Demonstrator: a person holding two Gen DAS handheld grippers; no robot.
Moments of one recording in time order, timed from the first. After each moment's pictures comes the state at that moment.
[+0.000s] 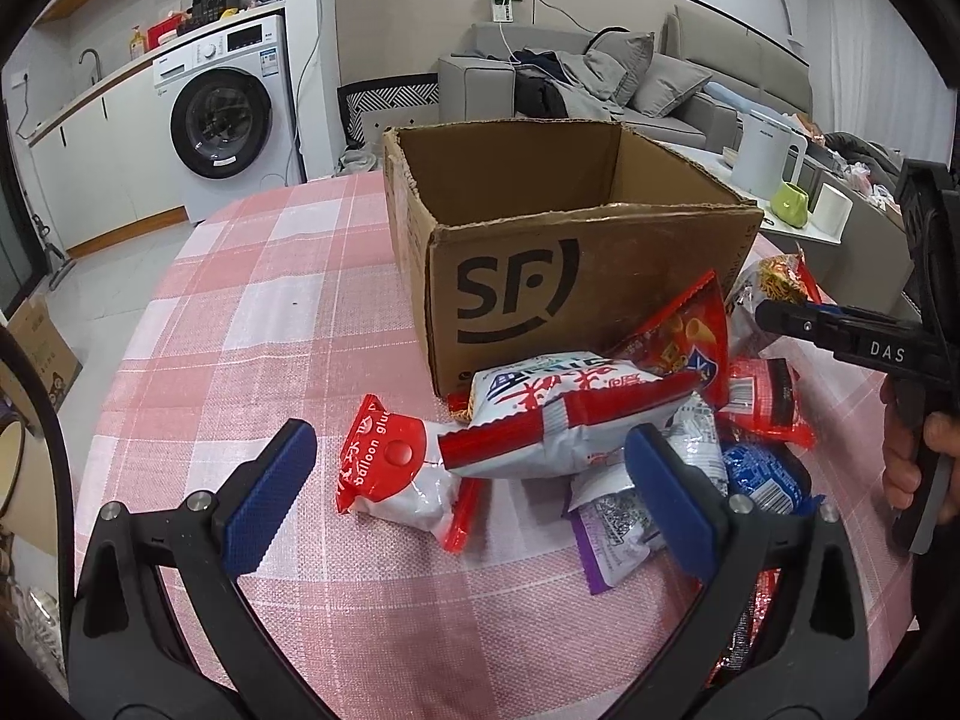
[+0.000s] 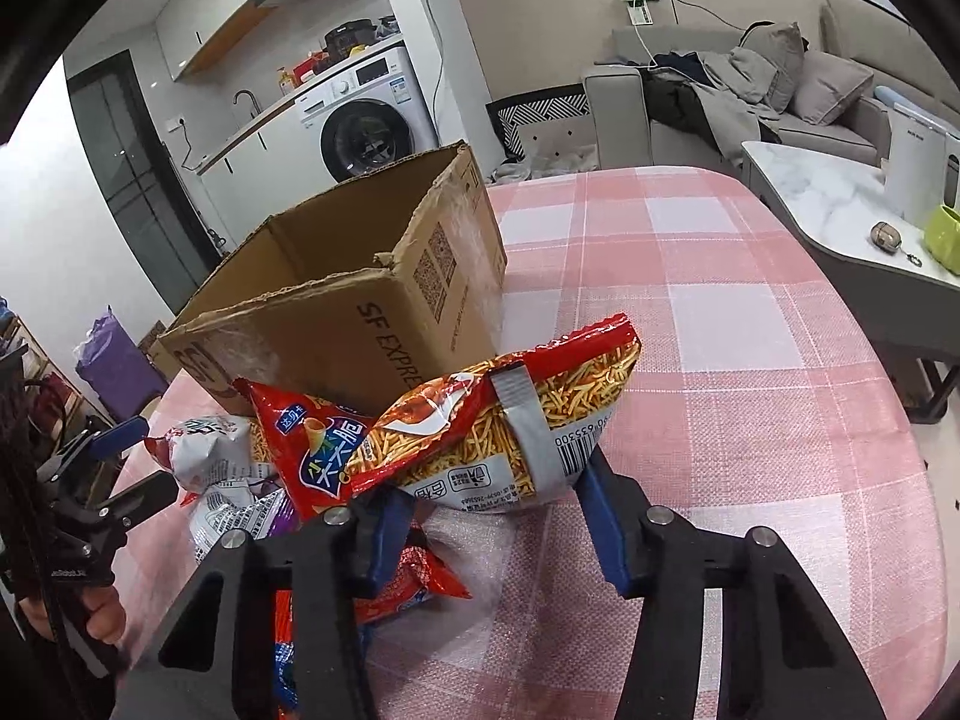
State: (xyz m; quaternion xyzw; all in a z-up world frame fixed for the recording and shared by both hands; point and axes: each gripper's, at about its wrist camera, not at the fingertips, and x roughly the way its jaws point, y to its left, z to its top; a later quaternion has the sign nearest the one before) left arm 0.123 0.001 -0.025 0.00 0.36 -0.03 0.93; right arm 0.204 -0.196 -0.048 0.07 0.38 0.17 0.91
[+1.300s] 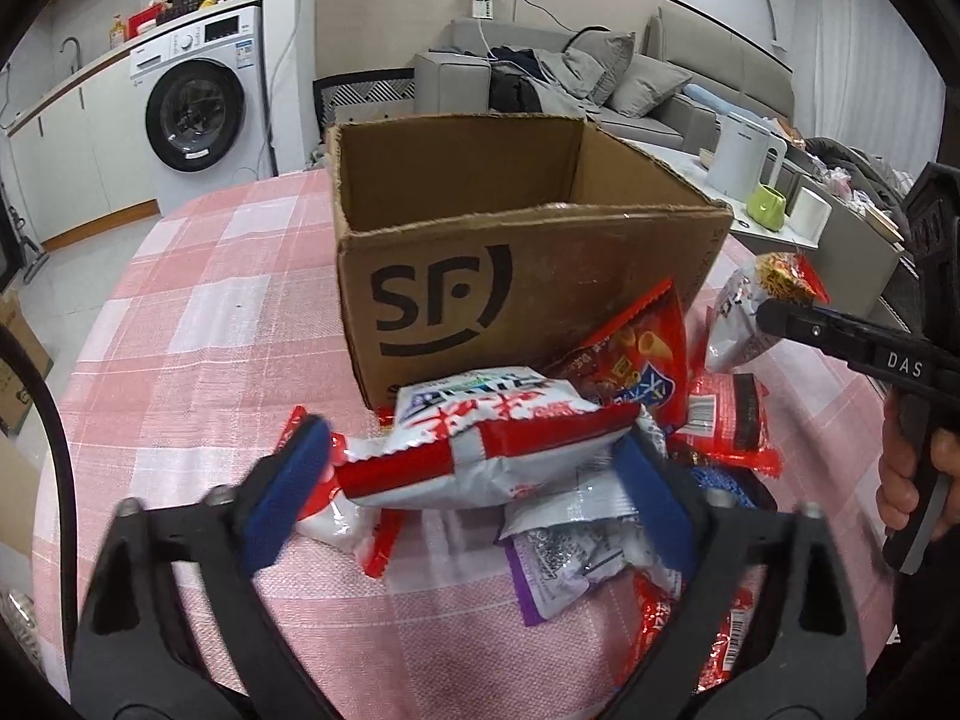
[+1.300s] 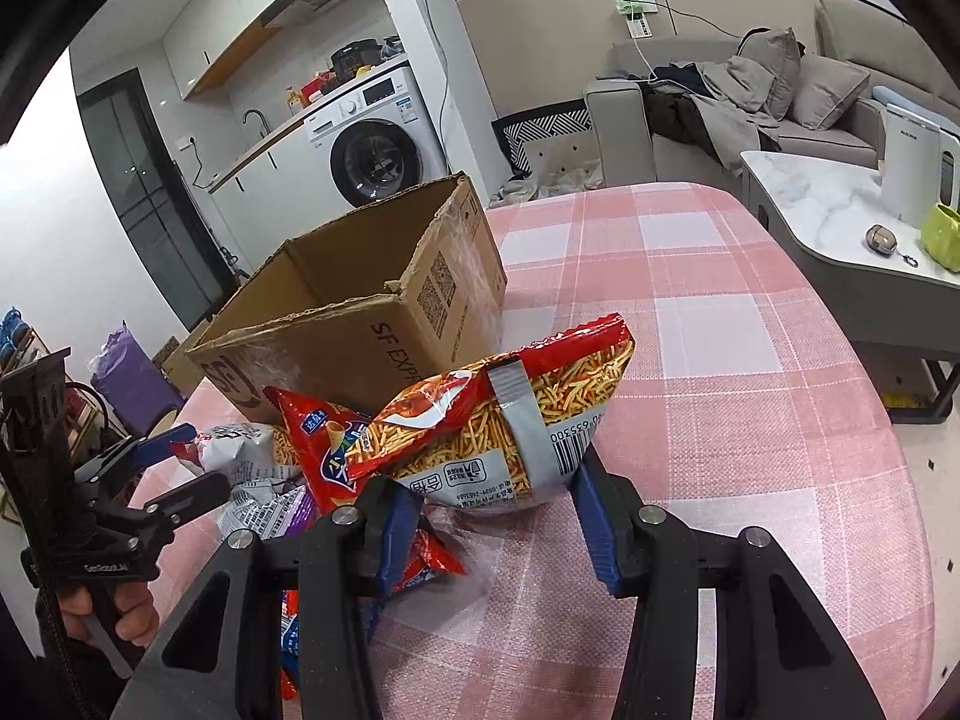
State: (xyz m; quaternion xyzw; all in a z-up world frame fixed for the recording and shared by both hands) left arm 0.137 -0.021 -0.029 -0.02 0.37 -0.07 0.93; right arm 0.182 -0.212 -0.037 0.09 0.36 0.18 0.91
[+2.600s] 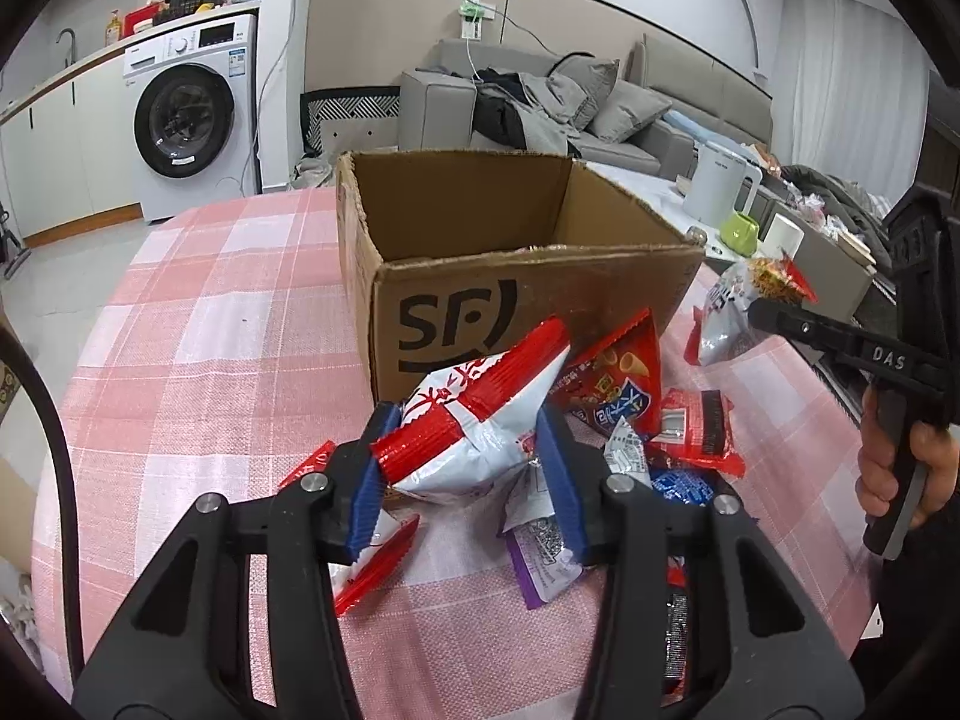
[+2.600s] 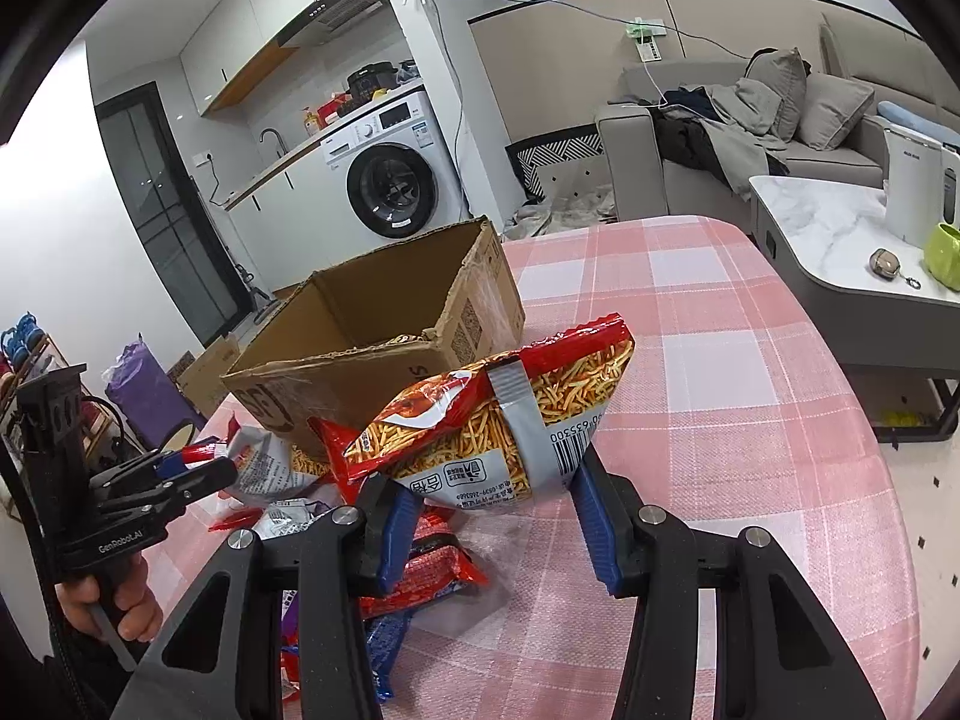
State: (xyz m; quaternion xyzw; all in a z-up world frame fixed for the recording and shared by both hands) left arm 0.118 0.000 -0.011 -0.04 0.35 -0.10 0.93; right arm 0.172 -0.214 -0.014 0.09 0.33 0.20 0.92
